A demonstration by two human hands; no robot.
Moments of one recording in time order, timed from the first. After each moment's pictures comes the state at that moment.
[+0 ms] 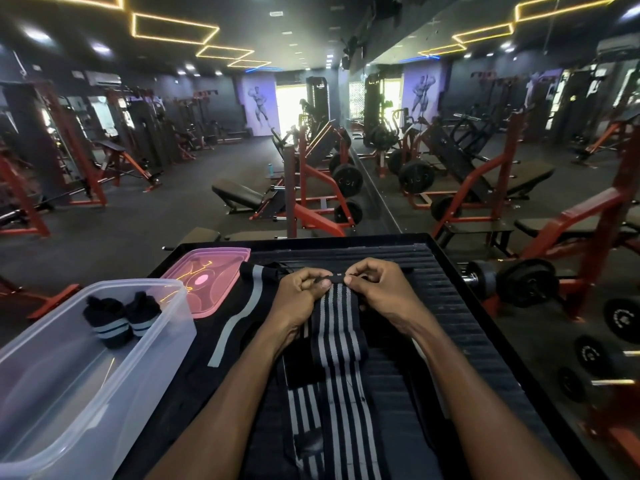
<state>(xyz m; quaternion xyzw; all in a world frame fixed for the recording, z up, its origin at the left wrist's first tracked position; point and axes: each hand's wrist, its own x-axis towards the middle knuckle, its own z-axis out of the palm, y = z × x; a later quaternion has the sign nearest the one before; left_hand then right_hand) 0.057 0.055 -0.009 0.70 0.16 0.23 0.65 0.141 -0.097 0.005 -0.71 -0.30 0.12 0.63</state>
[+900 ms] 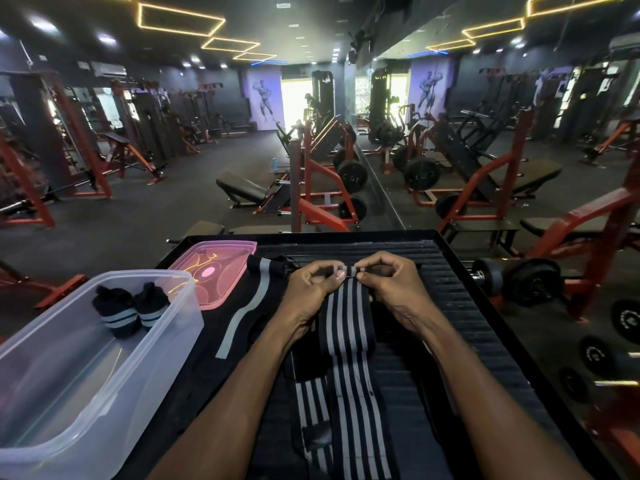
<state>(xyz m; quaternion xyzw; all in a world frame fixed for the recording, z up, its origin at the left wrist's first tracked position) 0.054 0.051 -0.008 0.67 0.13 0.23 0.69 0.140 -0.092 -0.001 -0.64 -0.25 0.14 0.71</state>
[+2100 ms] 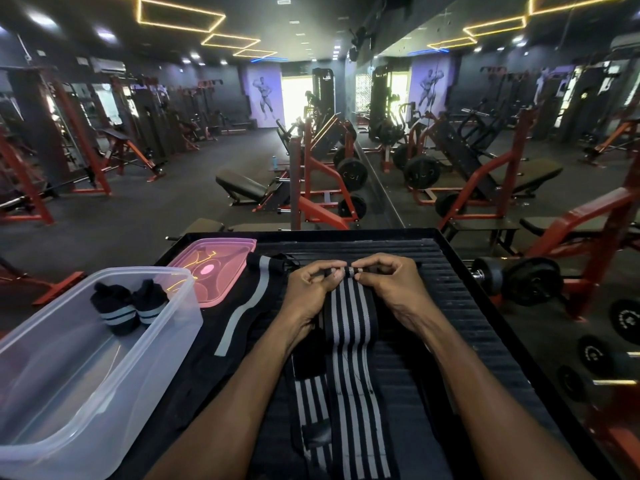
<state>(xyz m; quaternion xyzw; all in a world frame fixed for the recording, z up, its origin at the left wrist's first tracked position) 0.055 0.046 -0.011 0.65 0.13 0.26 0.70 0.144 -0.091 -0.005 -0.64 -0.28 0.12 0.71</state>
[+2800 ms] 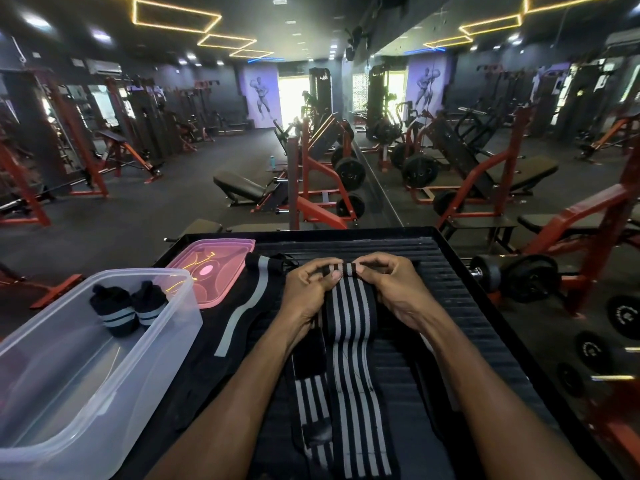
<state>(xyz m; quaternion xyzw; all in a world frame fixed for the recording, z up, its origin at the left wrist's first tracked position) 0.054 0.045 -0.010 0.64 0.15 0.25 0.71 0.149 -0.092 -0.007 -0.65 -0.26 0.16 0.70</state>
